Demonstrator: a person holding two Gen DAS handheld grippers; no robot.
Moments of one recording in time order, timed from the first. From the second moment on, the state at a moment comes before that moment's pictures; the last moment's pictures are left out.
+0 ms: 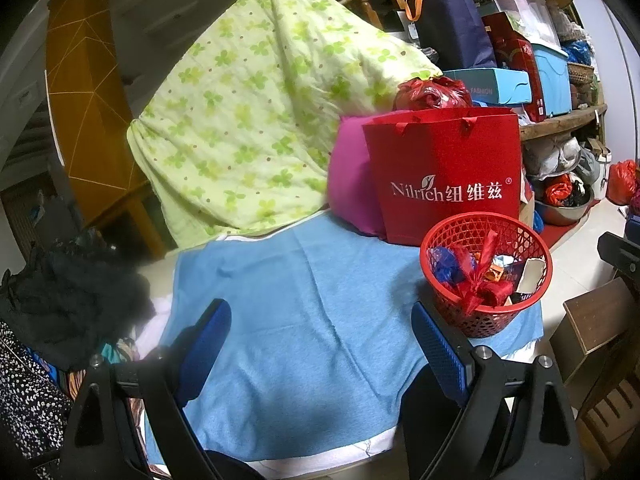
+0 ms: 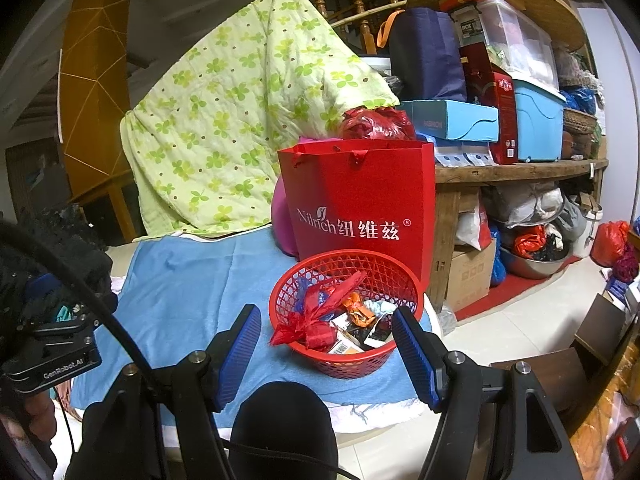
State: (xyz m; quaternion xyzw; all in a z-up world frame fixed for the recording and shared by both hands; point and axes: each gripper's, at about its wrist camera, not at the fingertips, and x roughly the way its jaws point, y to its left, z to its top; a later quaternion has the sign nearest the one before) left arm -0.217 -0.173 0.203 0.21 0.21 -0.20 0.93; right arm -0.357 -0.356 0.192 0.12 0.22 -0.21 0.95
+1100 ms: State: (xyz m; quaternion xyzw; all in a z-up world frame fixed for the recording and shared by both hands) left arm -0.215 -0.173 0.199 0.21 0.21 -0.20 0.93; right arm -0.354 -0.358 0.190 0.12 0.22 -0.20 0.95
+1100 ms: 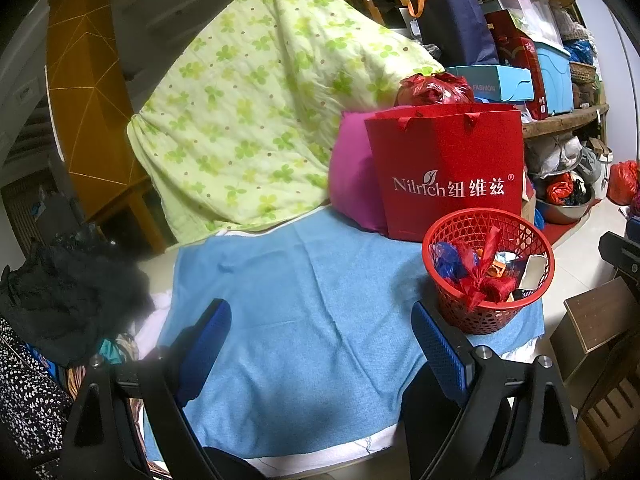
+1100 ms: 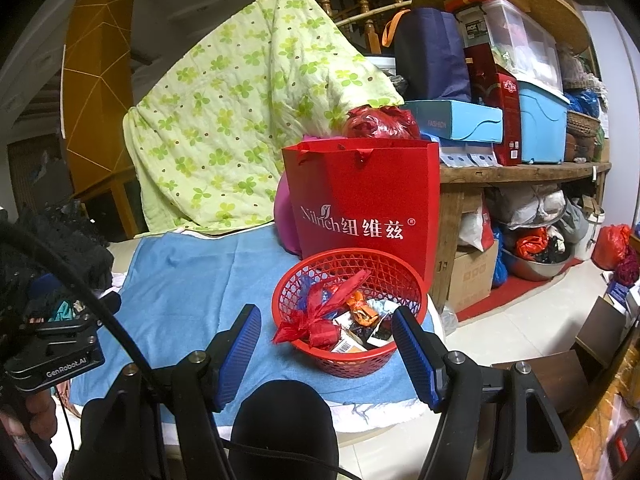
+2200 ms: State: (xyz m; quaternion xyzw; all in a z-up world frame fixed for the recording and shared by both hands) left arm -0.211 -0.171 0.196 0.21 0.22 -0.20 0.93; right arm -0.352 -0.361 0.189 0.13 0.22 -0.20 0.95
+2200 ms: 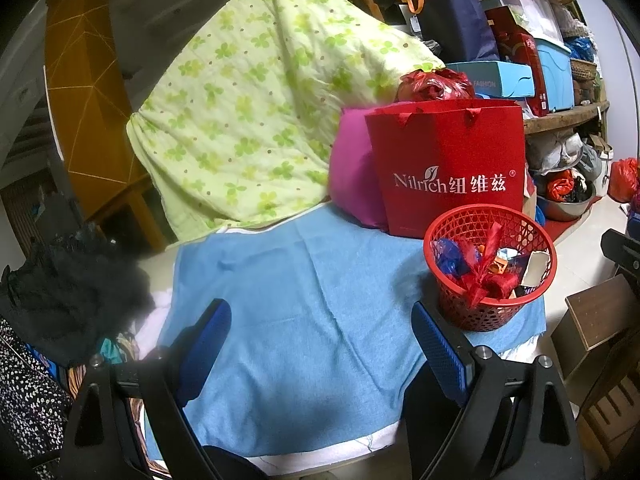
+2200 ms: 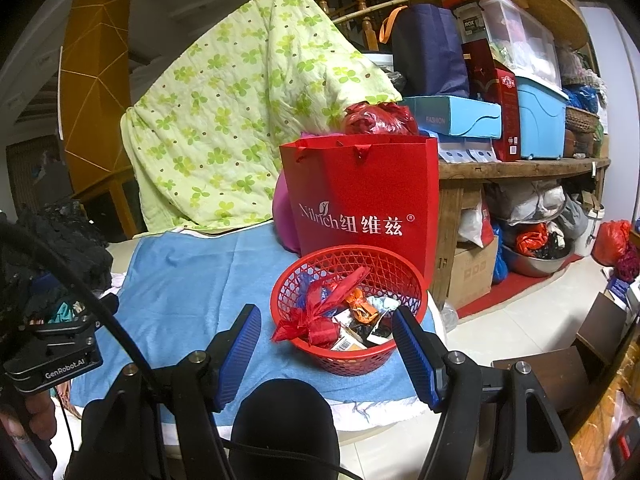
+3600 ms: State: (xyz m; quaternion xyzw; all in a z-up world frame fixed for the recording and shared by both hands) left arm -0.207 -0.170 0.189 0.21 0.23 -0.20 0.93; right arm -0.349 -0.362 0.179 0.13 0.23 -0.20 0.94
